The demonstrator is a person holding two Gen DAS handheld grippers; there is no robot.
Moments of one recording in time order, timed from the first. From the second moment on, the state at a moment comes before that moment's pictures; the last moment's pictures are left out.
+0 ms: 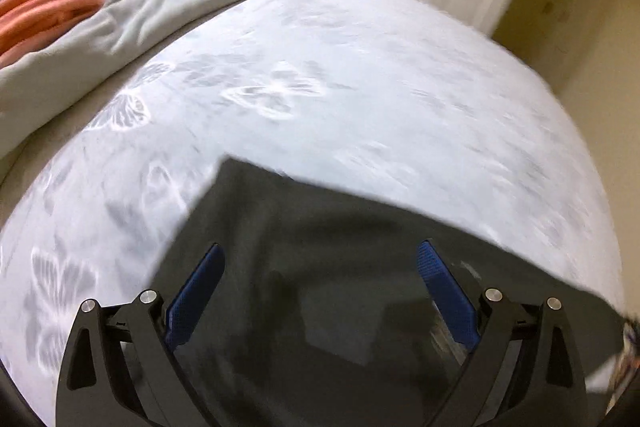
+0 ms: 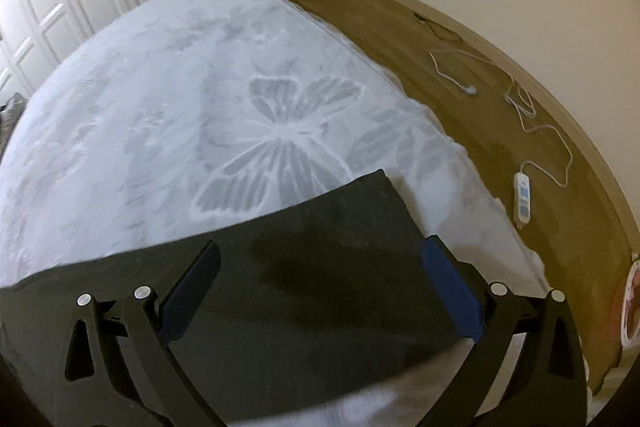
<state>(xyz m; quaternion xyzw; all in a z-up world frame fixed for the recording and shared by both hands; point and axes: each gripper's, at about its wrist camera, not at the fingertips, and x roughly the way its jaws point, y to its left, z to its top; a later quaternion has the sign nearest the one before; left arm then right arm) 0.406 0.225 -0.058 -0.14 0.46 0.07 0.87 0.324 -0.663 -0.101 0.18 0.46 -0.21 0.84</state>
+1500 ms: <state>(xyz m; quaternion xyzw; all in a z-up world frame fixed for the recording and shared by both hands) 0.172 0.288 -0.080 -0.51 0.38 -0.04 0.77 0.036 -0.564 -0.017 0.24 0.35 -0.14 0.90</state>
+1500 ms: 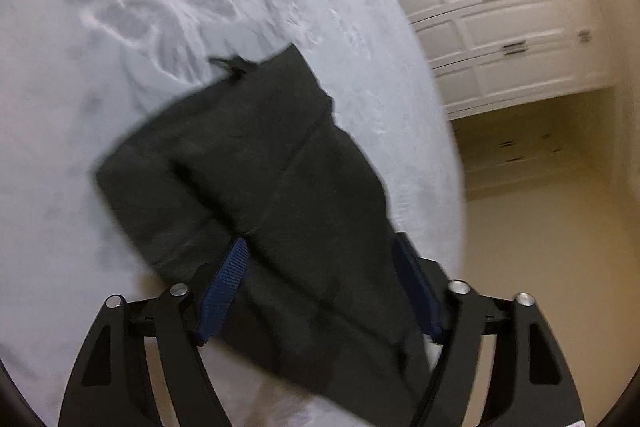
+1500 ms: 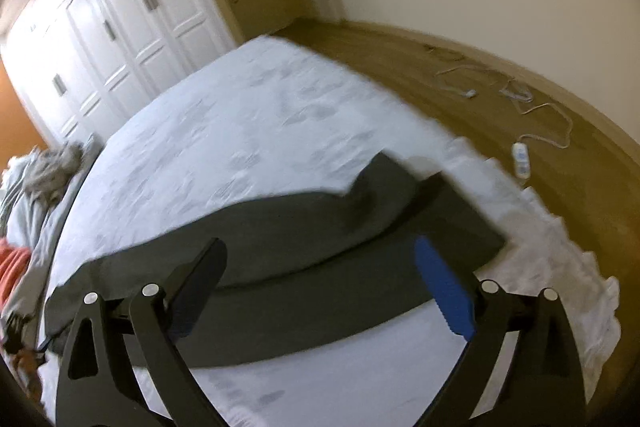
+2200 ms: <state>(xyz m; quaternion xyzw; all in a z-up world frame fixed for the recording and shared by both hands) 0.187 0.299 -0.097 -0.53 0.44 -0.04 0.72 0.094 -0.633 -0.085 0.34 0.35 -0.20 0.85</state>
